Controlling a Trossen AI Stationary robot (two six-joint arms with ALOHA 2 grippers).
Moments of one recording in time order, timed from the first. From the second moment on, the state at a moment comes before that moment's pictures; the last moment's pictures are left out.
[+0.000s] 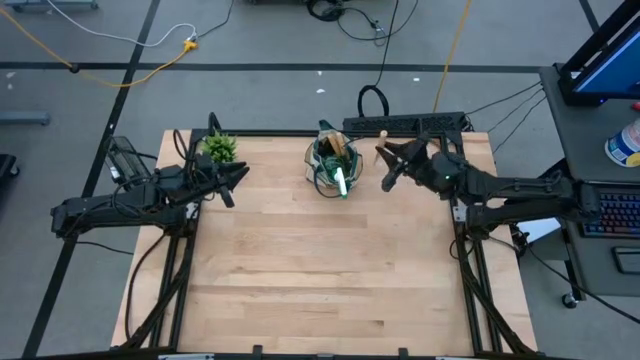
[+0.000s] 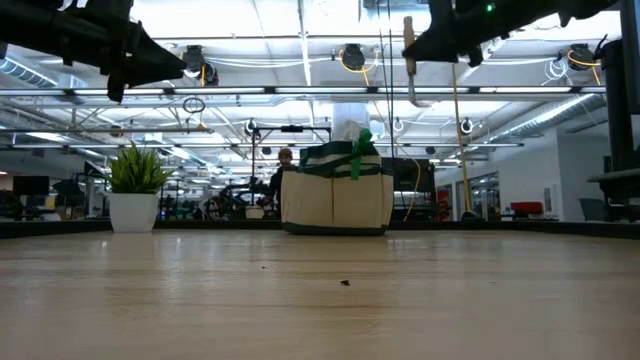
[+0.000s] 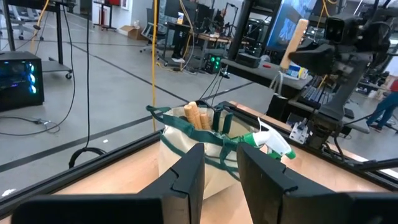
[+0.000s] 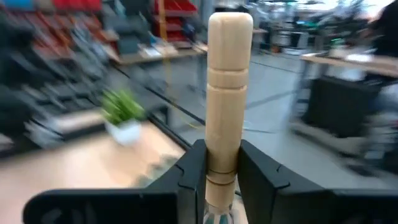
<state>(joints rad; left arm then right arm) 0.19 0.39 0.34 0.00 -0.32 -0.27 -0.18 0.95 0.67 0.20 0.51 -0.01</state>
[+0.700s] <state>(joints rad) 0.19 0.39 0.34 0.01 -0.32 -0.27 -0.33 0.93 0.67 0.45 -0.36 0.54</state>
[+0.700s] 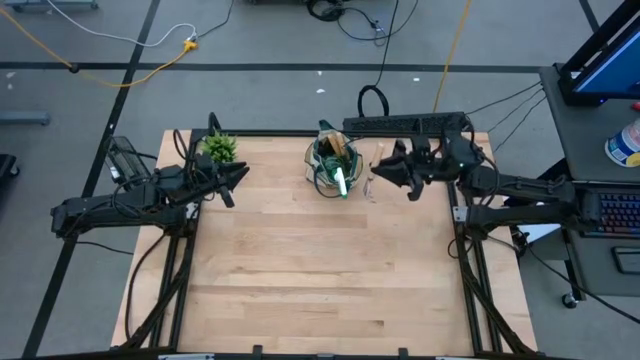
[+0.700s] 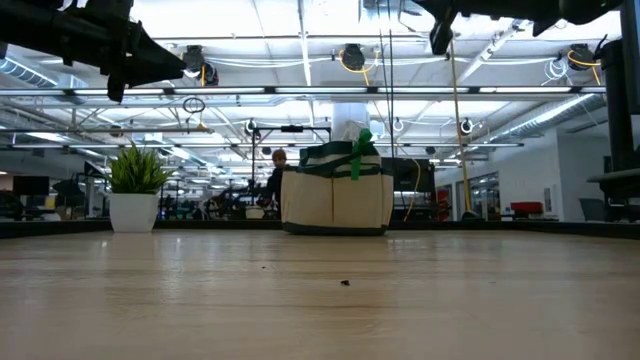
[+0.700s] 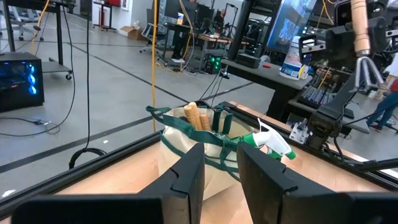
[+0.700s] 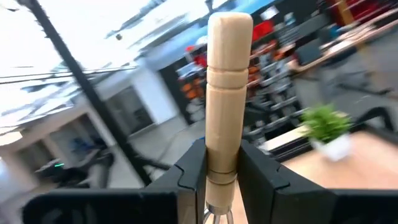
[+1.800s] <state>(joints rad) 0.19 0.39 0.34 0.00 -0.32 -0.27 -0.36 0.93 0.67 0.92 -0.92 0.67</state>
